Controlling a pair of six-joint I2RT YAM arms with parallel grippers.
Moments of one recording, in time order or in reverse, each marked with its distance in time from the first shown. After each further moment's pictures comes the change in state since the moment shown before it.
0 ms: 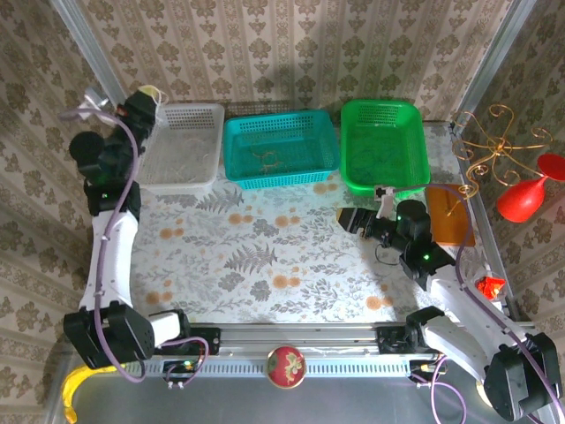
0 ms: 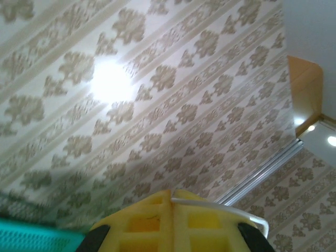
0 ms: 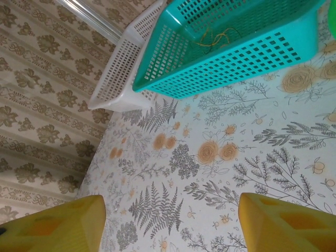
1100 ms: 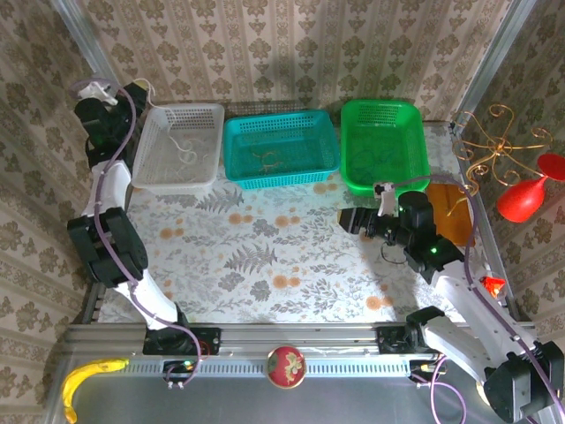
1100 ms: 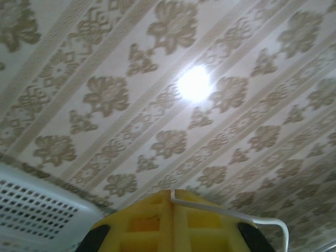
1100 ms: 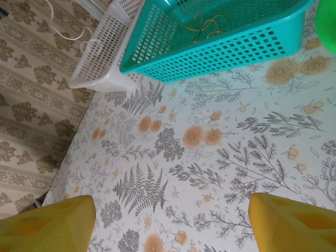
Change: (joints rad) left arm 0.120 0.567 0.286 -0.031 0.005 0.287; right arm -0.010 -0.021 0.138 -0.288 0.005 -0.140
